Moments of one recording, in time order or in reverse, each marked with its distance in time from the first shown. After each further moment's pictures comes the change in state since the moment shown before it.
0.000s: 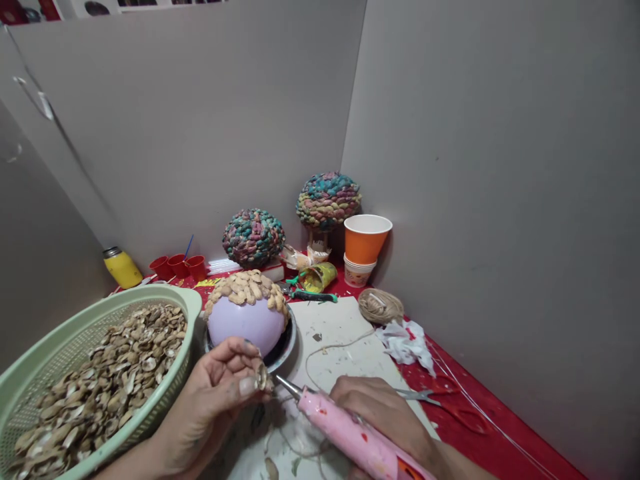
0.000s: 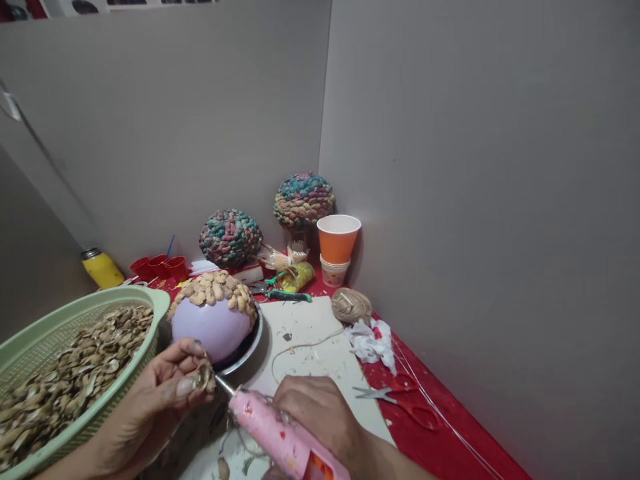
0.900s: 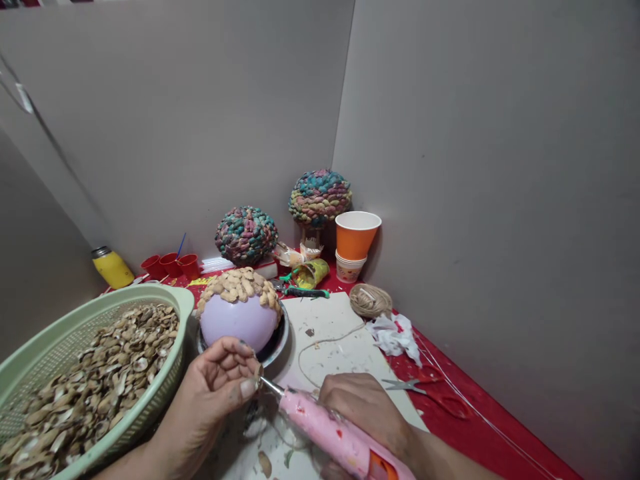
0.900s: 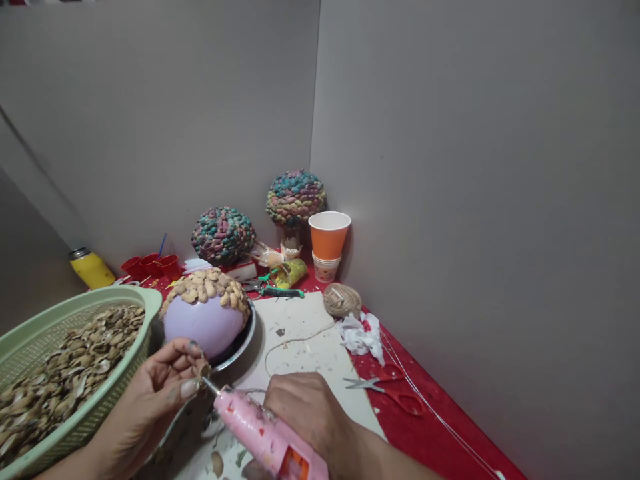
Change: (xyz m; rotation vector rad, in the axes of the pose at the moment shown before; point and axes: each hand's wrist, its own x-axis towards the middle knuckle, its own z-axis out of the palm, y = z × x) left_hand 0.002 -0.010 -0.006 0.157 0.068 0.063; right_hand -0.023 0.011 0.014 -0.099 -0.101 -0.058
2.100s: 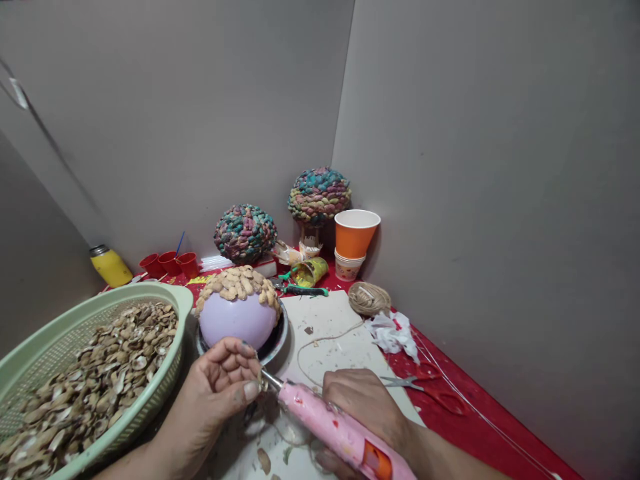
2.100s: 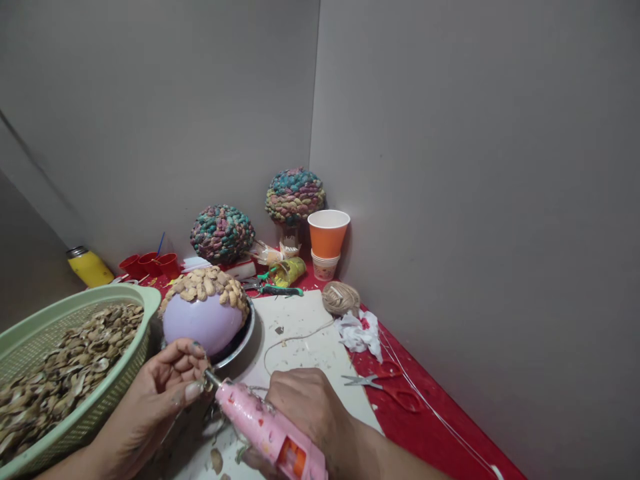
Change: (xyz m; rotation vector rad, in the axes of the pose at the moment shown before) left_hand -0.001 -0.002 0.003 0.006 -0.029 -0.024; right_hand -0.001 0.000 -0.006 -0.152 -0.118 0.024
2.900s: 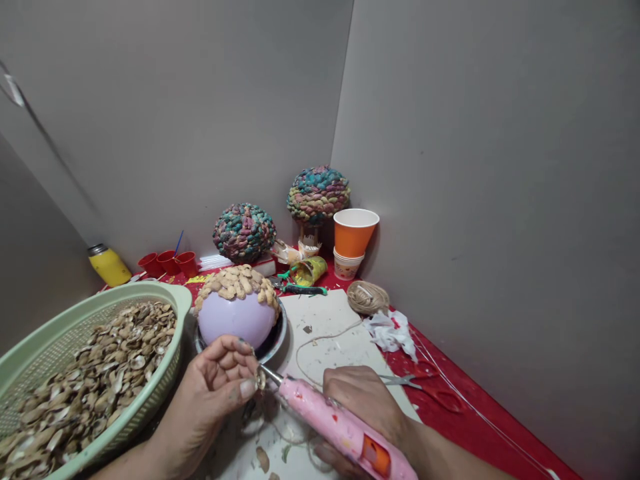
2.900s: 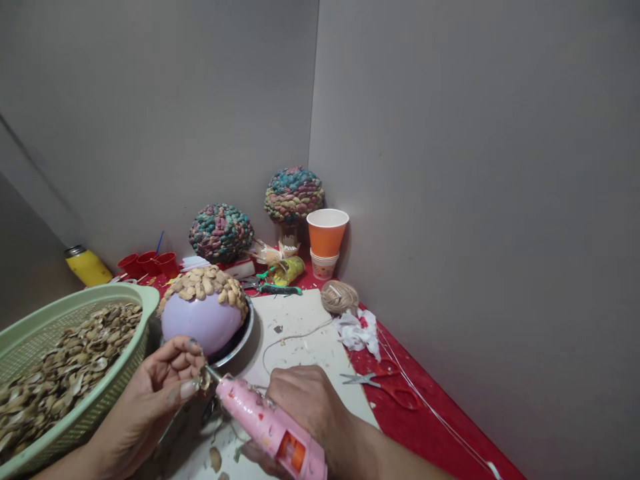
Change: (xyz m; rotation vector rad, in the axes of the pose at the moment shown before) left_hand -0.001 0.003 0.001 -0.019 -0.002 0.010; right_hand 0.001 -0.003 -0.003 -0.094 -0.078 0.056
